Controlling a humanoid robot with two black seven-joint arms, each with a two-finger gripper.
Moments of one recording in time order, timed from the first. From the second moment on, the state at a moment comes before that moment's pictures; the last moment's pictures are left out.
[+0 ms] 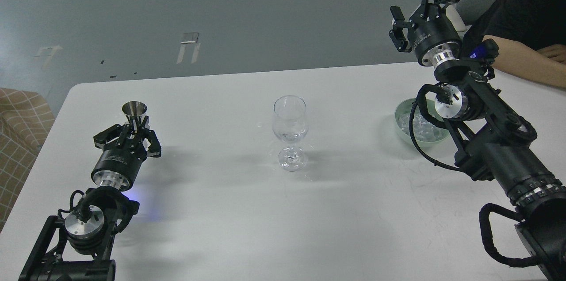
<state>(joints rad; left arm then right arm) -0.08 0.07 -1.66 -1.16 0.00 -0.16 0.12 0.74 -0.06 1.23 0.77 -0.71 0.09 0.28</state>
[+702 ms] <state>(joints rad) -0.08 0.07 -1.65 -1.15 0.00 -0.15 0.12 0.73 -0.07 1.23 0.77 -0.71 0.06 0.28</state>
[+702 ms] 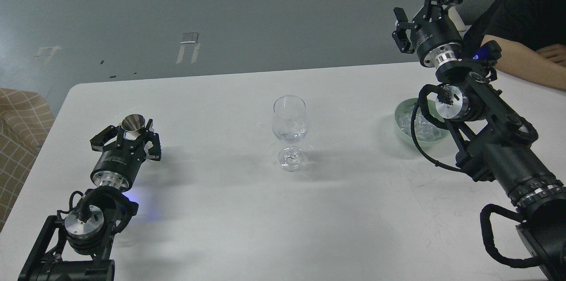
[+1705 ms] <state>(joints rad) -0.08 0.09 -1.65 -1.15 0.01 -0.15 0.17 0.73 -0.07 1.23 0.77 -0.71 0.06 0.28</state>
